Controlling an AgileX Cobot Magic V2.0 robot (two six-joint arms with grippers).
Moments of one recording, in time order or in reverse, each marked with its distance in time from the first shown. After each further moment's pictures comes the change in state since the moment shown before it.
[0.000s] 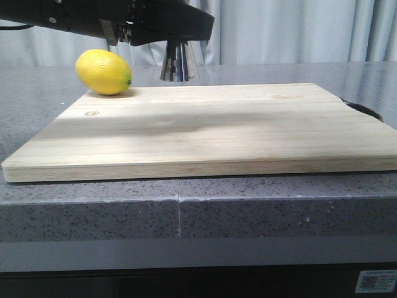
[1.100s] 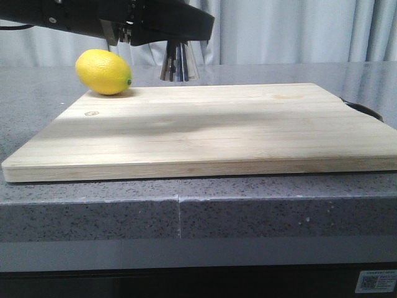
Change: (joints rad) left arm 0.000 0.000 0.000 0.000 0.000 0.000; right arm 0.000 0.000 0.000 -0.015 -0.004 0.000
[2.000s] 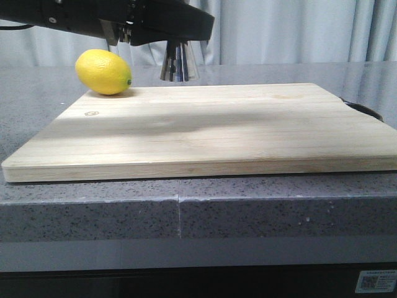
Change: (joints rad) left arm 0.000 0.000 0.000 0.000 0.000 0.000; right arm 0.000 0.000 0.000 0.182 0.008 0.007
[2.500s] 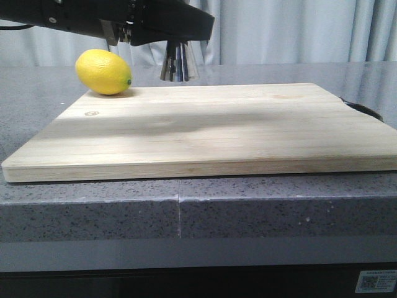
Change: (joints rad) left arm 0.000 0.000 0.000 0.000 0.000 0.000; right arm 0.000 0.000 0.000 0.037 0.024 0.088
